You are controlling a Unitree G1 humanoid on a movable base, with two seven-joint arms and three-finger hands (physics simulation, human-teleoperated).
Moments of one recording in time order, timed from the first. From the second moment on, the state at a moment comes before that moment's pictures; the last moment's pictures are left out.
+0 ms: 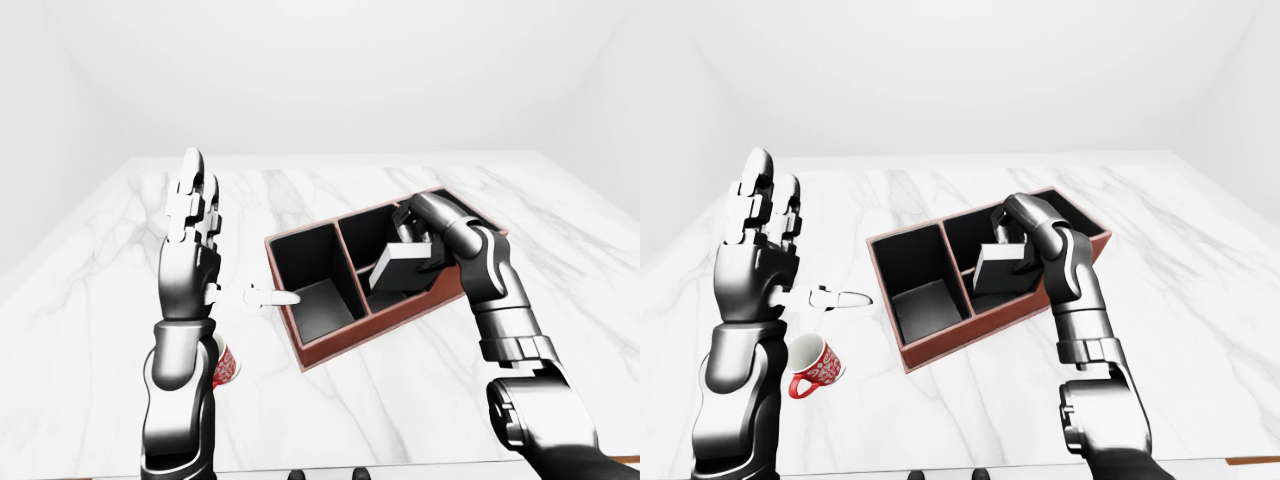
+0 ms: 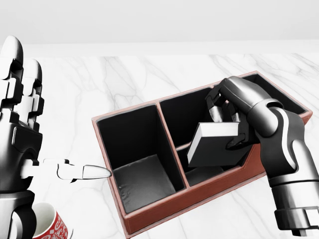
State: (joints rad) left arm -0.10 0.05 0.07 -0.56 0.04 0.09 -0.08; right arm -0.71 -0.32 -0.06 0.41 -0.82 0.05 0.50
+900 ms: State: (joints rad) left arm -0.10 0.05 0.07 -0.56 0.04 0.09 -0.08; right arm -0.72 -0.33 -0.05 0.55 -0.84 -0.08 0.35
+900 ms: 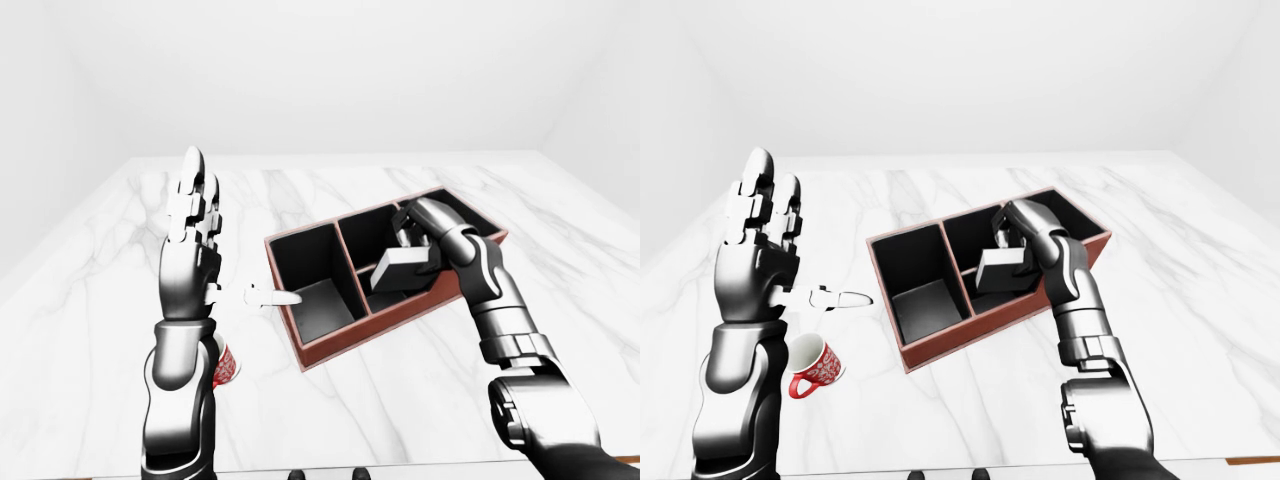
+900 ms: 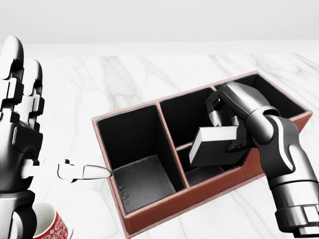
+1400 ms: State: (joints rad) left arm -0.10 0.05 0.07 -0.57 0.05 0.09 -0.08; right arm -0.70 -0.33 -0.04 0.57 -0.83 -0.09 0.31
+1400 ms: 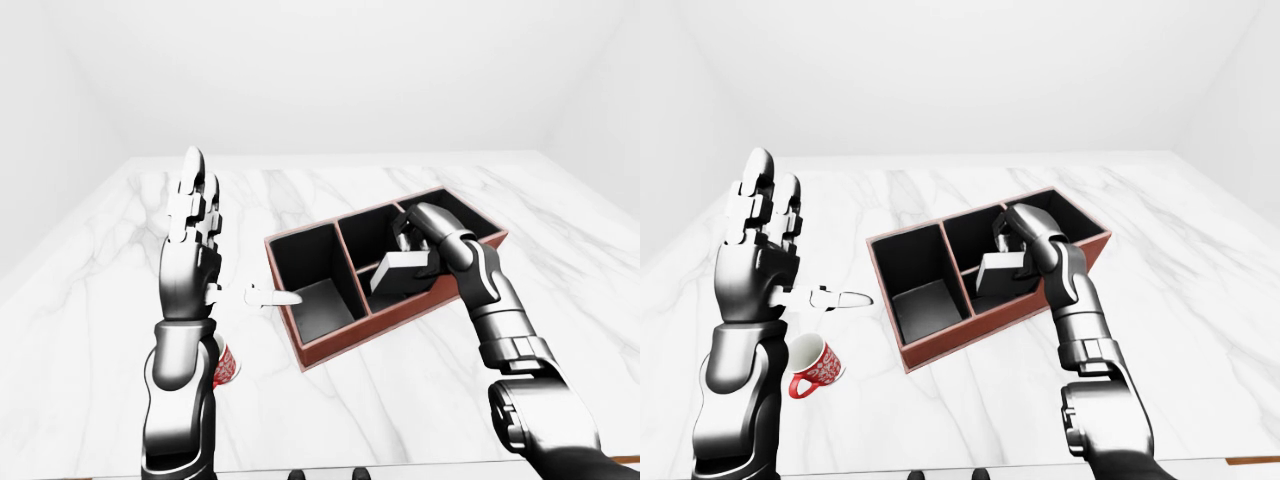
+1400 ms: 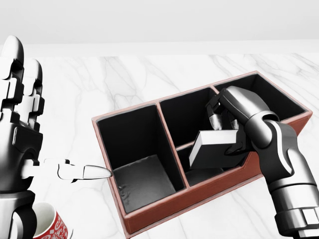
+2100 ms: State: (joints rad) left arm -0.09 0.05 0.06 -0.56 0.05 0.09 -0.08; right arm -0.69 -0.33 -0.04 0.57 -0.81 -0.09 0.29
